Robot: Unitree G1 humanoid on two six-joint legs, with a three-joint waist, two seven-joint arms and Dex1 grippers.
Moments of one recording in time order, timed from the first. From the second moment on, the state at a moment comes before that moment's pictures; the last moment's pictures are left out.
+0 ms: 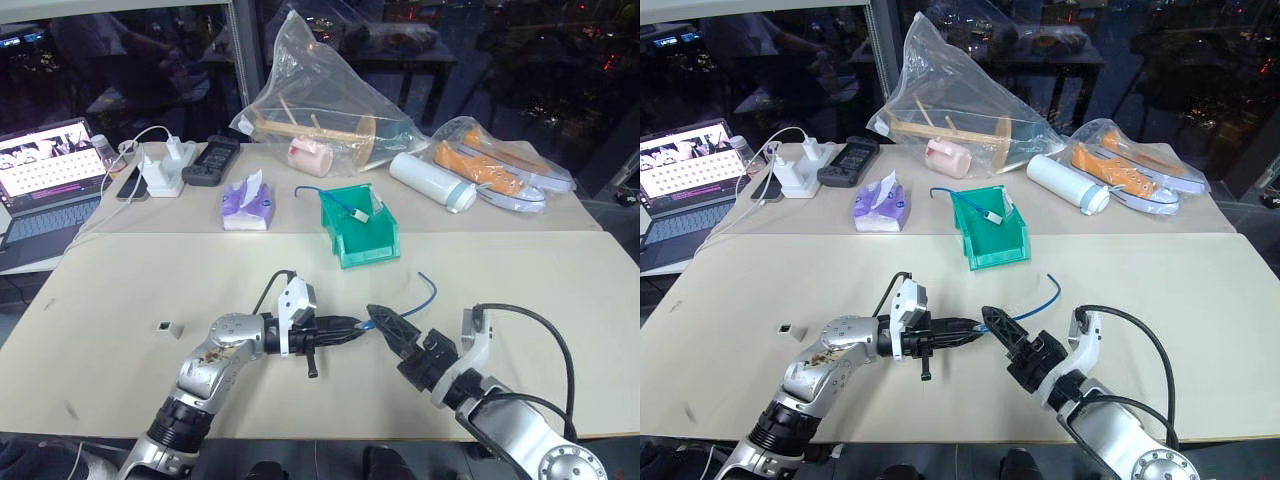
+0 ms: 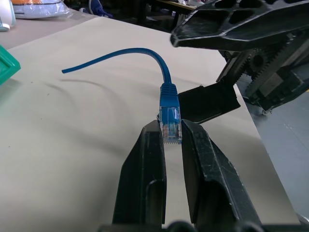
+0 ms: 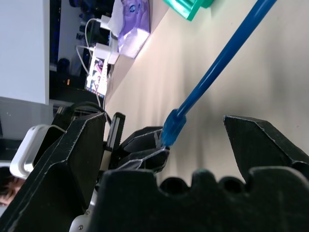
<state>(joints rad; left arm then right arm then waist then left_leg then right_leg) -0.35 0.34 -0.24 -0.12 -0.39 0.37 -1.03 0.13 -0.24 -0.14 -0.69 1.71 0.76 -0.49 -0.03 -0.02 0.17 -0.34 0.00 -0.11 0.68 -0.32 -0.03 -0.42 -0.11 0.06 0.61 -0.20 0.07</state>
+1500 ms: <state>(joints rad) 0.71 0.29 0.44 -0.60 -0.58 0.26 -0.75 -0.38 -0.70 0.03 -0.42 1.28 0.81 0.13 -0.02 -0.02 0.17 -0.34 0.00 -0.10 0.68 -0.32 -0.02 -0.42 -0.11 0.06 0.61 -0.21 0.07</state>
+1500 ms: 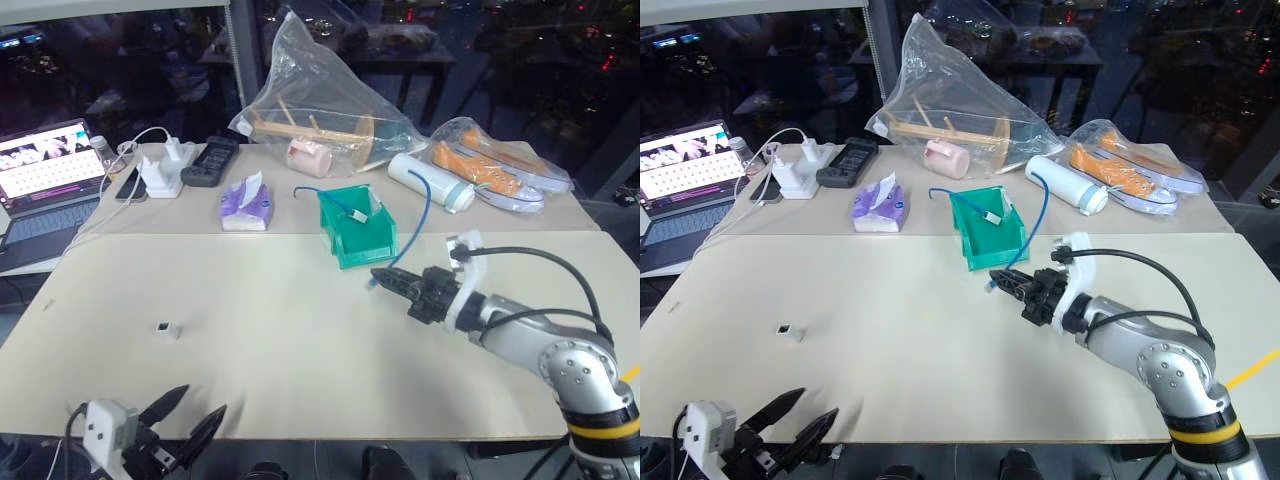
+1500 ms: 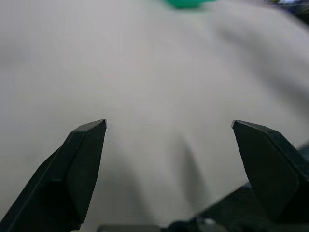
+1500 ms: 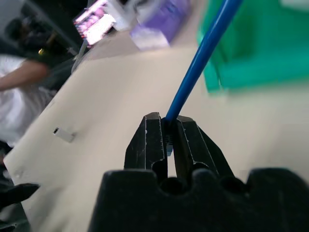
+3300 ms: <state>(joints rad) -0.62 0.29 -0.34 0.40 -0.06 0.04 -1.13 -0.06 -0.33 -0.11 -0.75 0.75 0.97 0.08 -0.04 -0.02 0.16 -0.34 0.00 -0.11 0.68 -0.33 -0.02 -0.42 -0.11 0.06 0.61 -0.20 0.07</state>
